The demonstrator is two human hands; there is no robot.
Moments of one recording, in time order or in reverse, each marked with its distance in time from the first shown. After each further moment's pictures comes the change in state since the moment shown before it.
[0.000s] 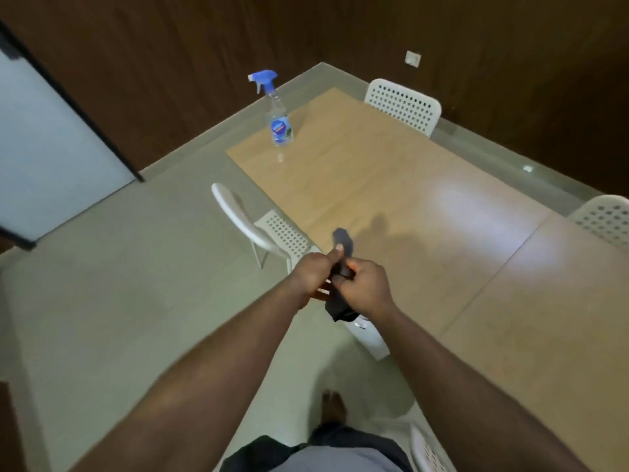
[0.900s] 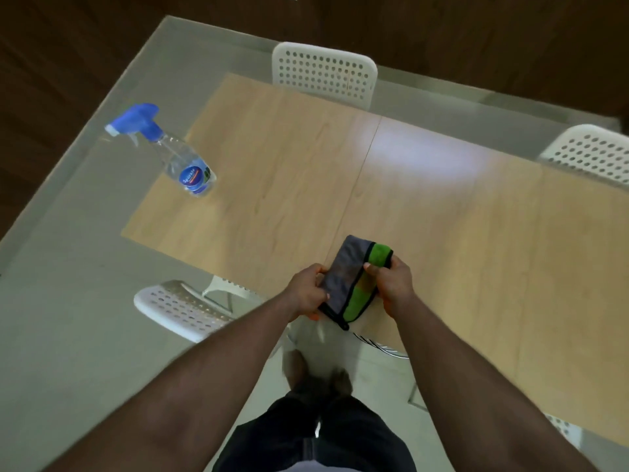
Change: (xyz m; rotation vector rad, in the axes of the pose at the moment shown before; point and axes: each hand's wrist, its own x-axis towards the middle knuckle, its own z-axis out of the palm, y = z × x) left_hand 0.302 0.066 -0.095 0.532 -0.538 0.014; right_hand 0.261 0.064 0.054 0.803 0.598 0.767
